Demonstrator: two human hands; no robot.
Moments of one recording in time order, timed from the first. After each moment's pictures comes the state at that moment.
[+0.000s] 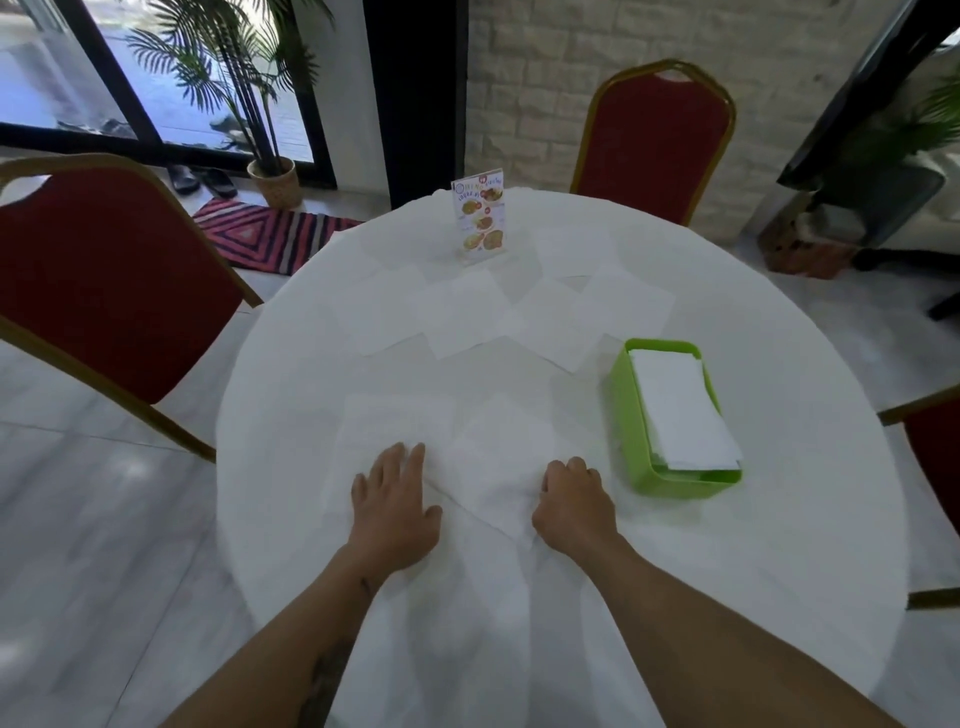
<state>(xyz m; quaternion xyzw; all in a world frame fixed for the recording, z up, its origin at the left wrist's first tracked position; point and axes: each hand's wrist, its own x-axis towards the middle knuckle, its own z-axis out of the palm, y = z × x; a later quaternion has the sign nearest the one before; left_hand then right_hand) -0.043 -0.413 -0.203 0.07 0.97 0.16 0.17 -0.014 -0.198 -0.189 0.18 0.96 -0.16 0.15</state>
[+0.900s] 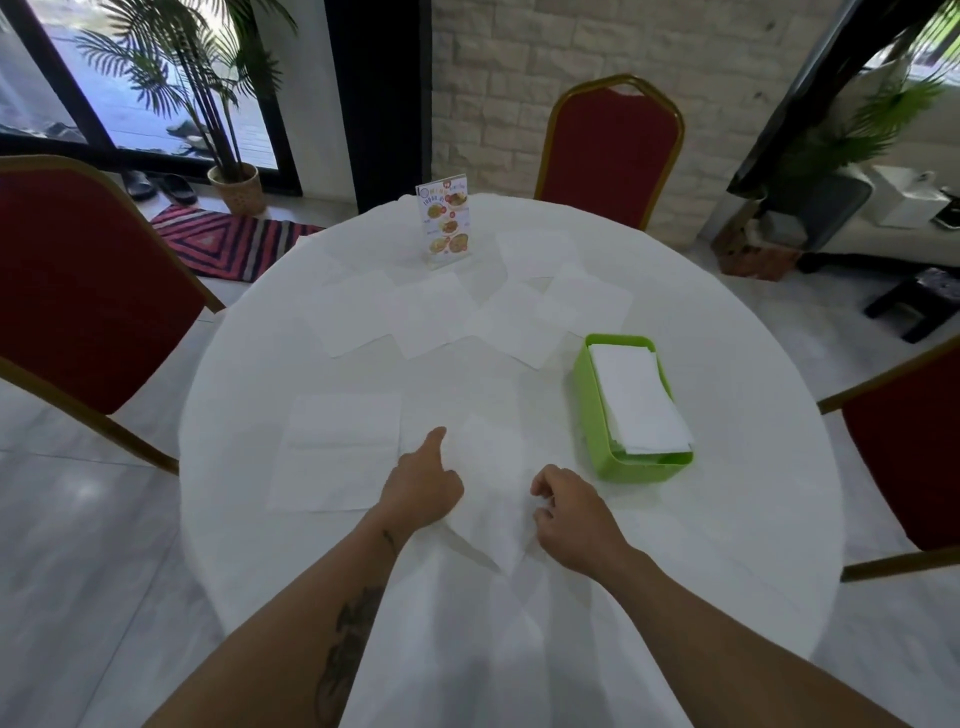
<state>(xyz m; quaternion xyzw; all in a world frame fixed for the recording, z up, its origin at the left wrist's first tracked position) -0.057 -0.355 -0.171 0.02 0.91 0.34 0.26 0.030 -0.164 -0.176 0.12 0.94 -0.31 0.11</state>
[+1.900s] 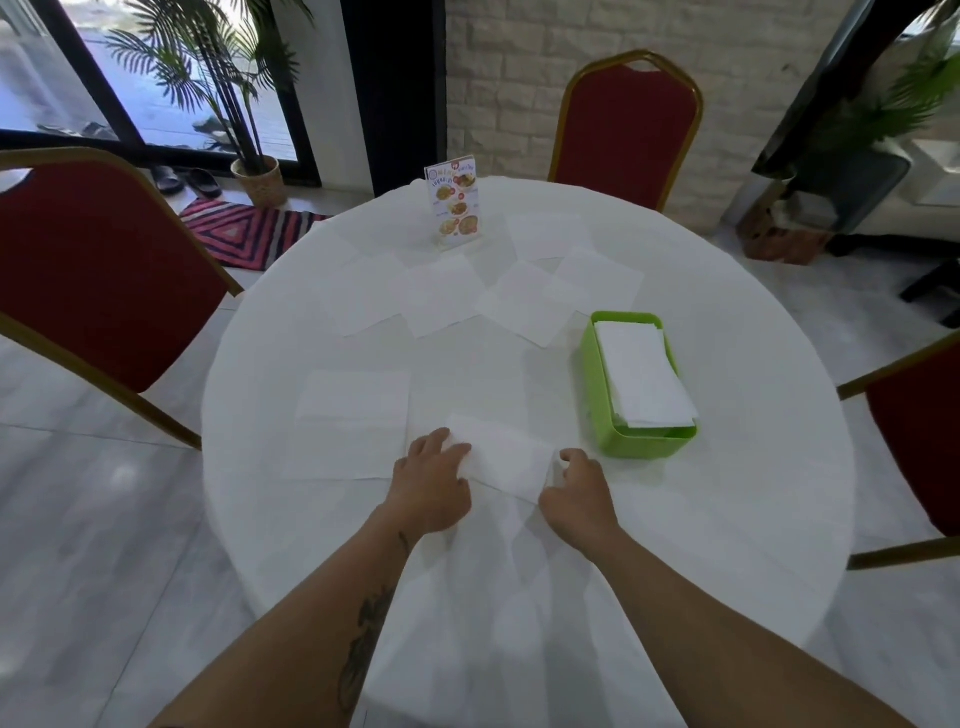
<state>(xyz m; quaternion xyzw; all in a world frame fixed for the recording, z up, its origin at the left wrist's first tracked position) -0.021 -0.357 -0.187 0.15 0.95 0.18 0.22 0.042 -0.176 -0.177 0.31 0.85 -0.41 0.12</state>
